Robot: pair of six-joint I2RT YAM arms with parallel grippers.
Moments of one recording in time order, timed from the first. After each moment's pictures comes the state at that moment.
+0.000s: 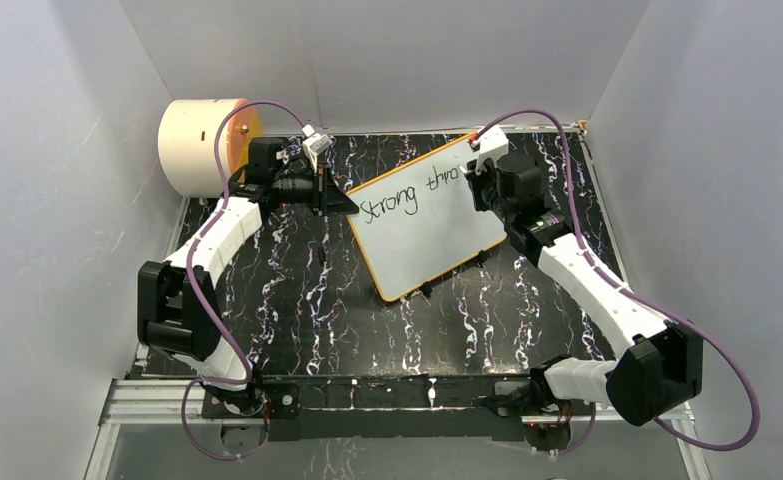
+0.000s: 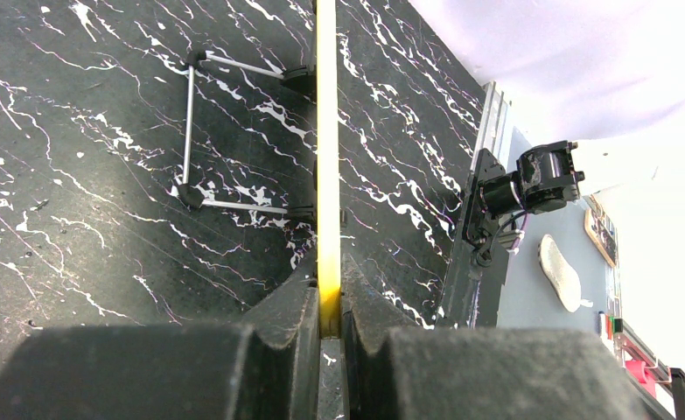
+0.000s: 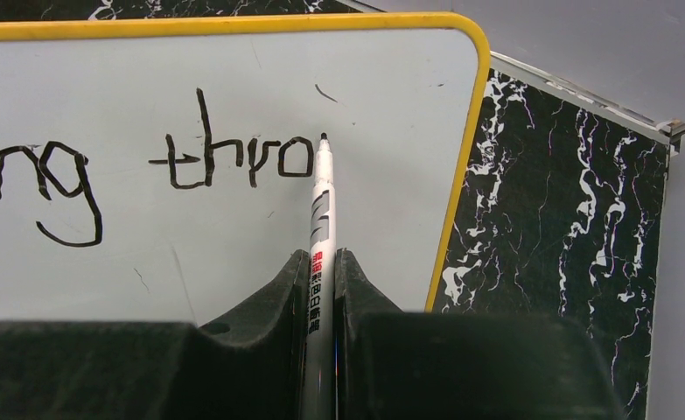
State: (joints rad) left arm -0.21 1.58 1.22 -0.27 1.06 -0.09; right arm 0.46 1.24 1.06 -0.18 0.11 -0.11
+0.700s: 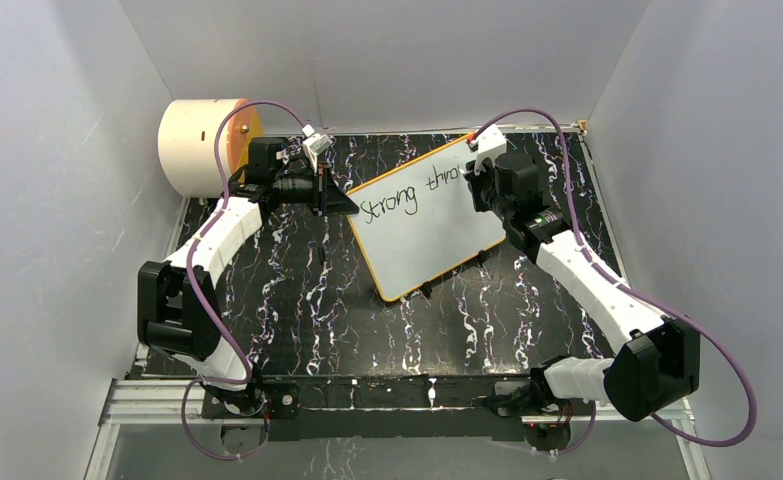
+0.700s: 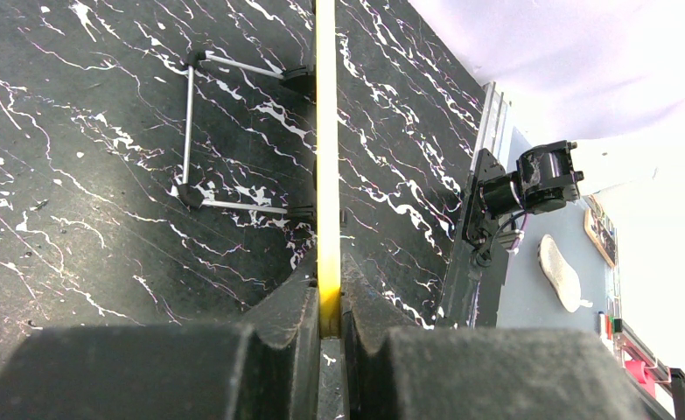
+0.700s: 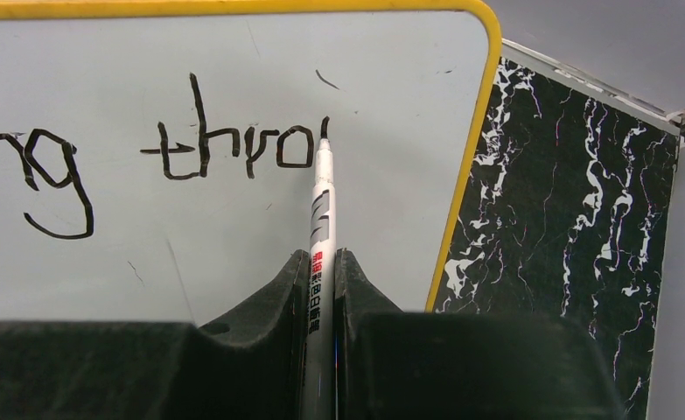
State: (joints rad) left arm -0.21 1.58 1.22 -0.27 1.06 -0.09; right arm 0.46 1.26 1.07 -0.20 0.10 -0.12
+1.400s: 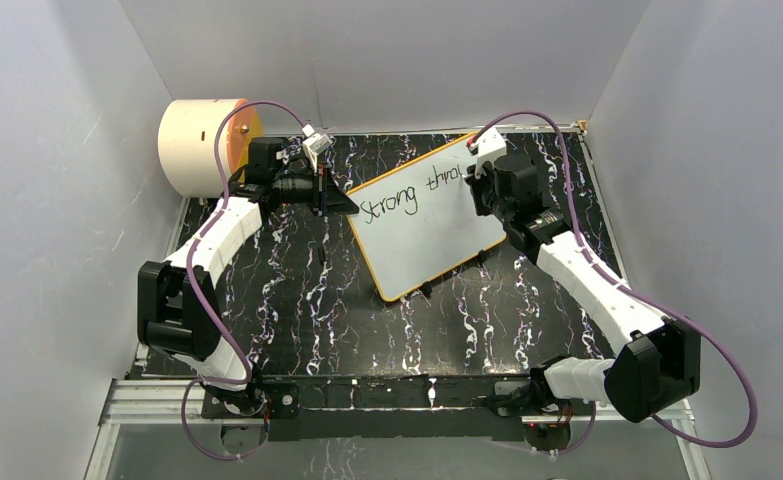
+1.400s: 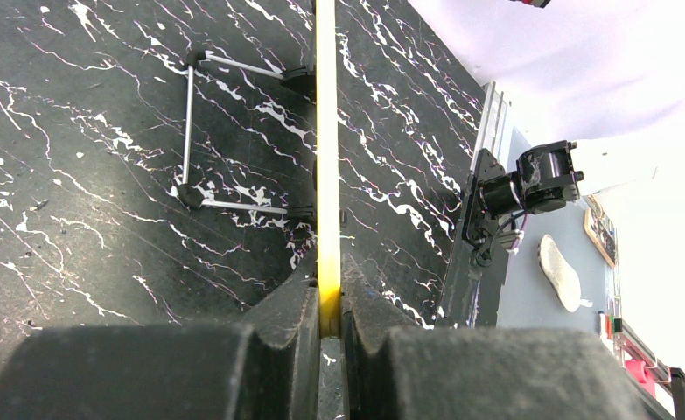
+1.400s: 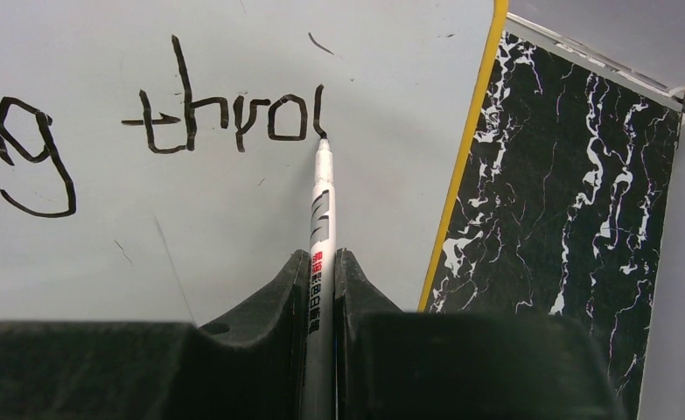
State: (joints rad) left arm -0.21 1.58 1.22 -0.27 1.06 -0.09; right arm 0.46 1.26 1.07 -0.25 0.12 -0.11
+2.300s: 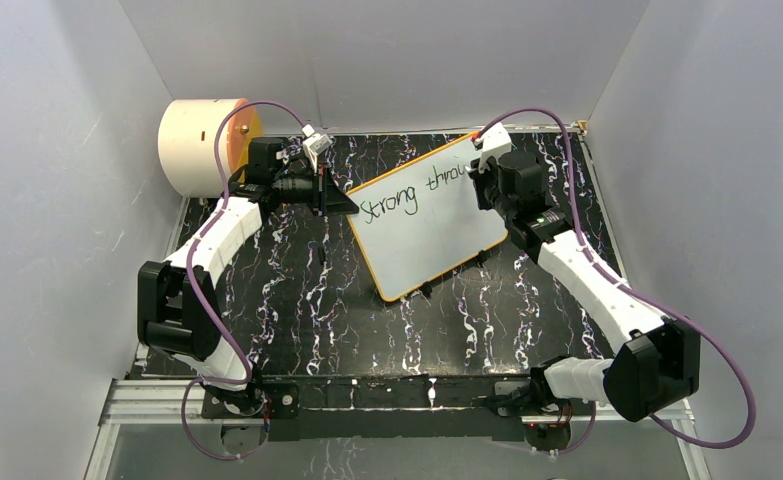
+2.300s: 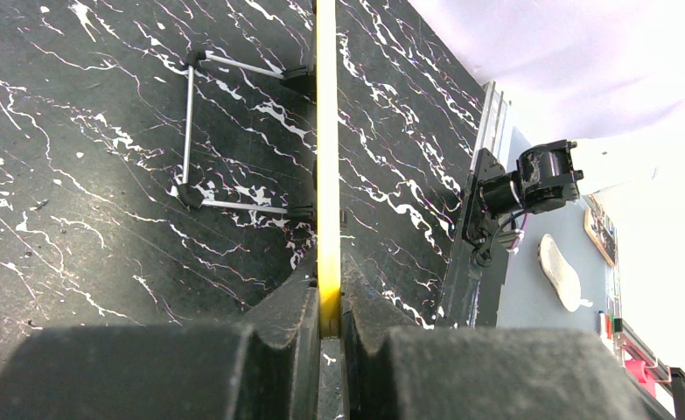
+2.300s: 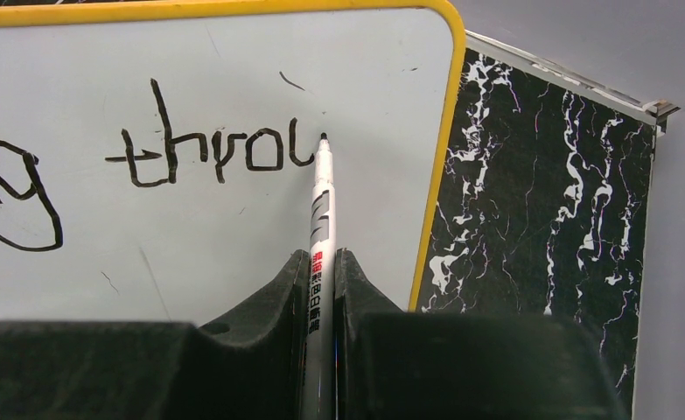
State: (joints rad) left arm -0.21 1.58 1.22 -0.27 1.06 -0.09; right arm 0.44 1.26 1.07 -0.19 0.13 -0.12
